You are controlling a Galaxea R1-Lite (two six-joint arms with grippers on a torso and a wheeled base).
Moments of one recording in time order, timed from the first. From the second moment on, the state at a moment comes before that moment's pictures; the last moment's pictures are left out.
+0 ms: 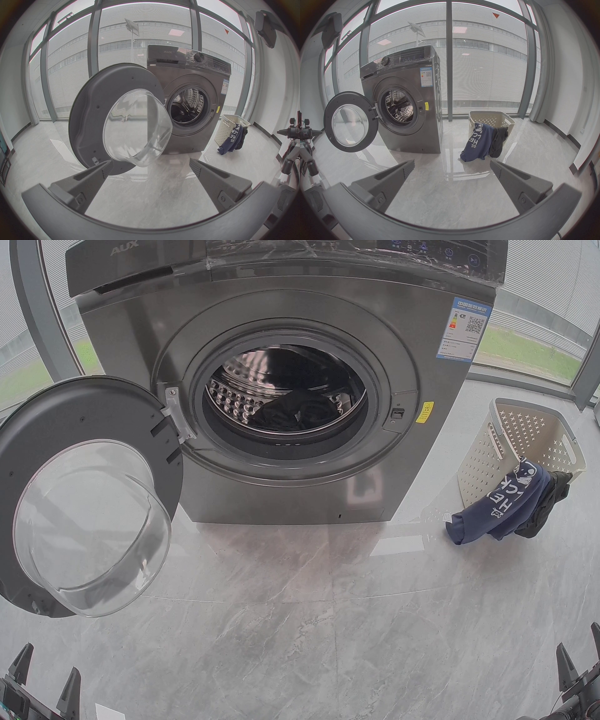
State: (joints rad) left arm 0.00 0.01 -0.02 0.00 0.00 -0.01; right arm 0.01 0.01 -0.02 0.00 -0.03 0.01
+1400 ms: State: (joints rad) left arm -0.01 0.01 -0.02 0.00 0.00 -0.01; right arm 0.01 0.01 -0.02 0.00 -0.03 0.01
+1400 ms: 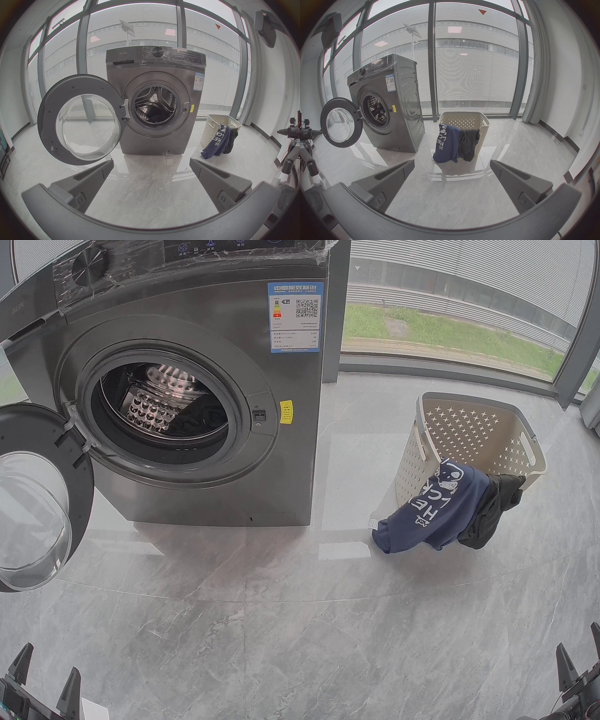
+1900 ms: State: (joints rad) left arm -0.01 0.01 -0.02 0.00 0.00 -0.02; right arm 0.01 0.01 -0.02 0.00 -0.03 0.00
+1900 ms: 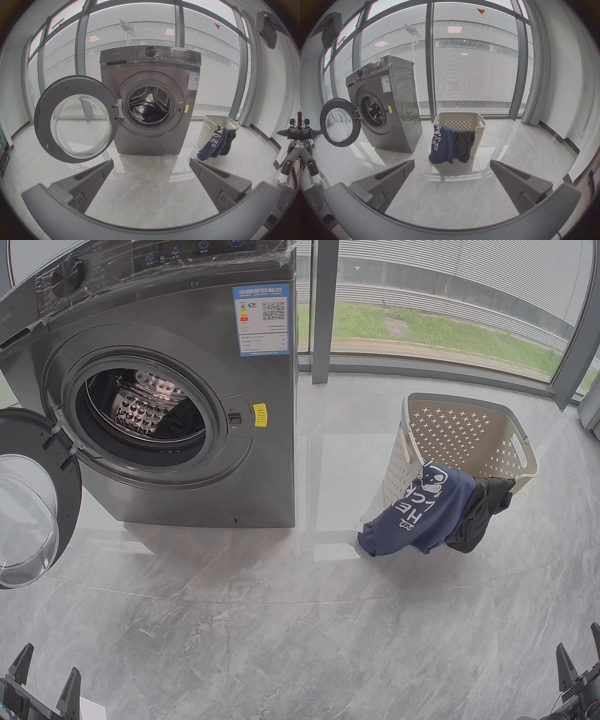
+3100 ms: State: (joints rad) left arm -0.01 0.02 -0.02 0.00 0.00 -0.03; right arm 0.00 0.02 -0.02 0.00 -0.03 0.00
